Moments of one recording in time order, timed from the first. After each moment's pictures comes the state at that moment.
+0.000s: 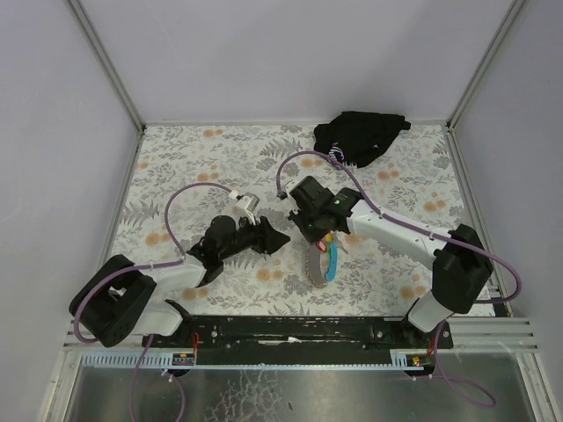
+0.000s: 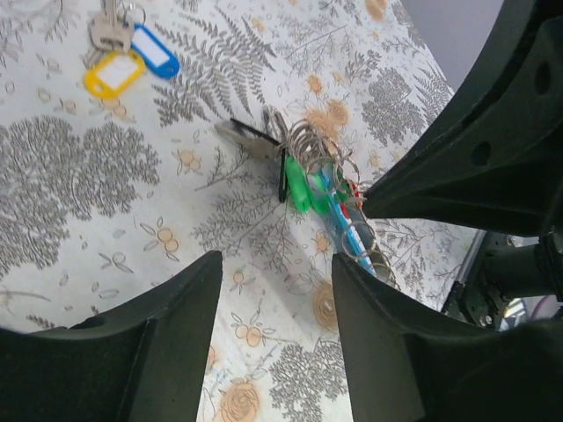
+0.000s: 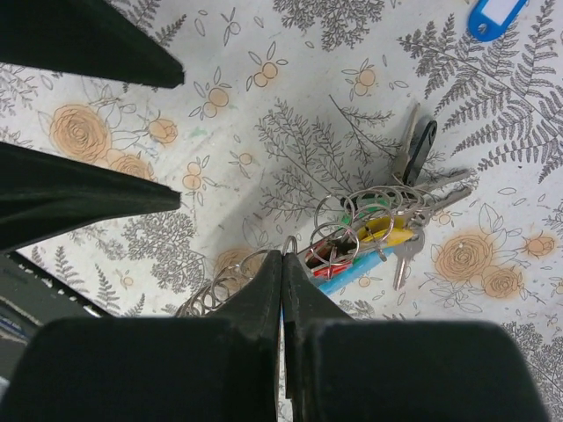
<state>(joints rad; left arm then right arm) -0.62 1.32 0.35 0.70 0.31 -0.60 0.86 1.60 1.23 -0.71 0.05 0.11</state>
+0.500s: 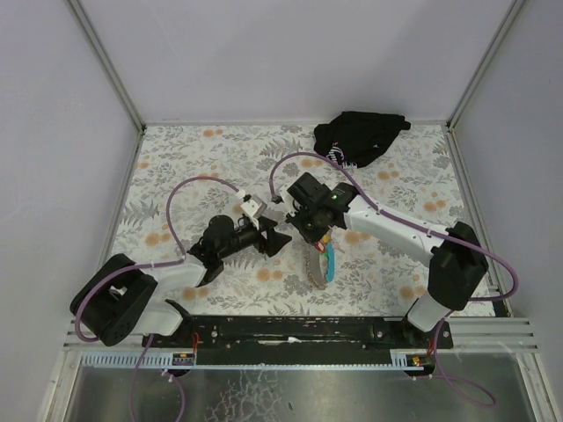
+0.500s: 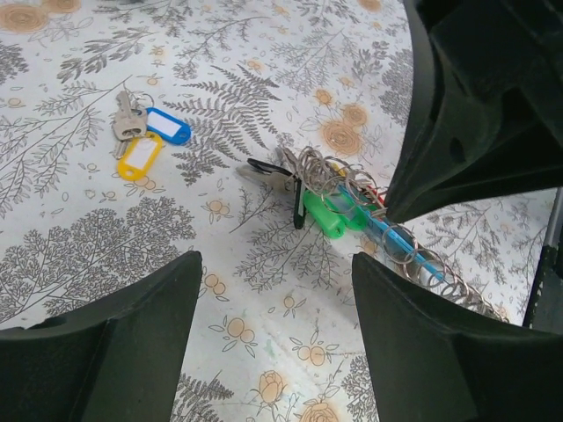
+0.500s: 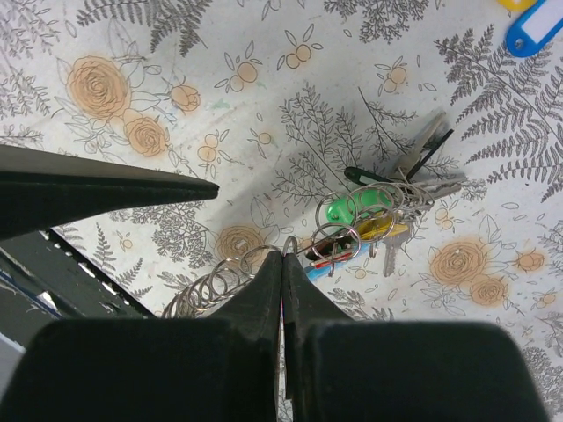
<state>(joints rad) -0.62 1.33 0.35 0.81 0.35 -0.25 0.85 1.64 1.32 -0.83 -0.03 -0.01</state>
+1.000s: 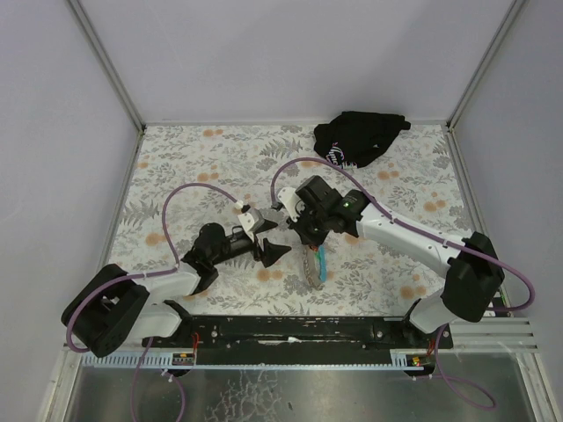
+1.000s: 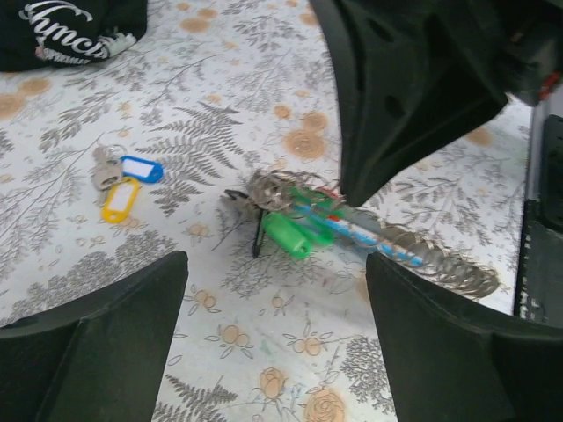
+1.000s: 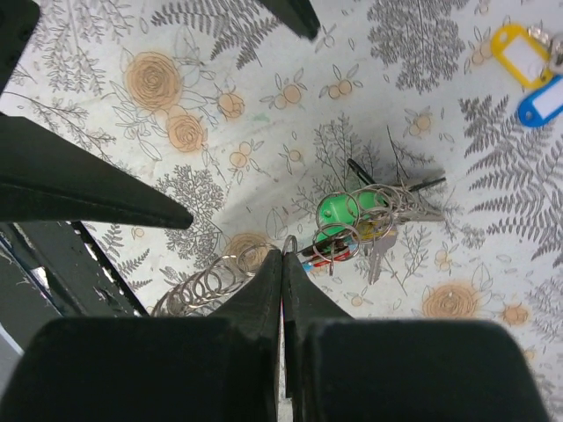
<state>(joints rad) -0.62 1.26 0.28 0.91 0.47 -0.11 0.85 1.54 1.24 -0.74 -0.13 -0.15</state>
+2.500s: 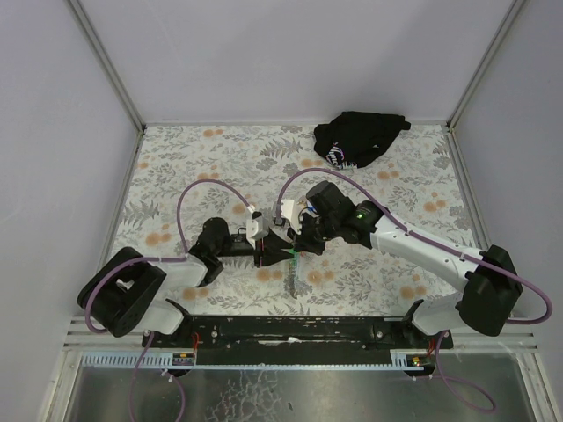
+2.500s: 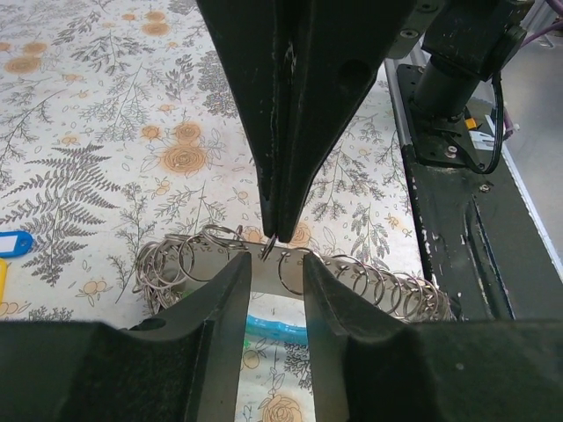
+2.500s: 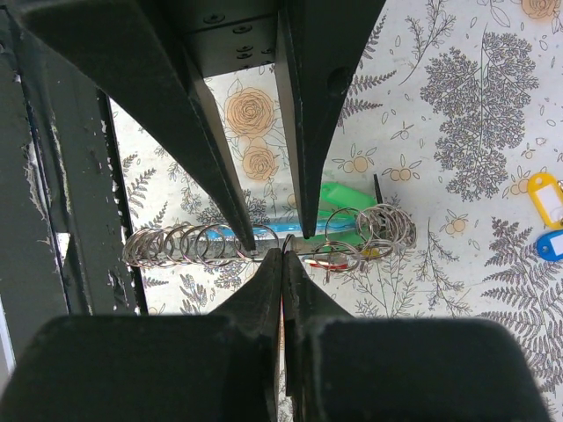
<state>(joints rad) -0.58 1.39 0.31 1.06 0.90 -0.07 0.85 1.40 1.09 -0.56 -0.41 -0.40</state>
